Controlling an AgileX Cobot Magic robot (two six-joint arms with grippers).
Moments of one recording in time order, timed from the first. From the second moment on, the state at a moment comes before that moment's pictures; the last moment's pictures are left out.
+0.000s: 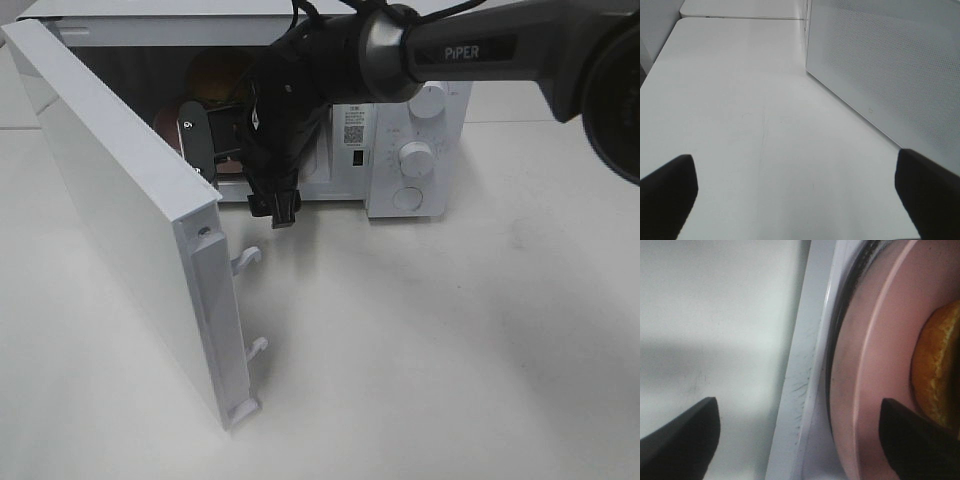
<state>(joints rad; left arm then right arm) -0.08 0.00 -0.50 -0.01 1.05 -0.05 0.69 2.32 -1.82 -0.26 0.49 -0.91</state>
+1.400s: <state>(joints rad) -0.08 0.00 -0.50 -0.01 1.05 -0.05 0.69 2.30 -1.83 -0.19 0.60 -1.06</state>
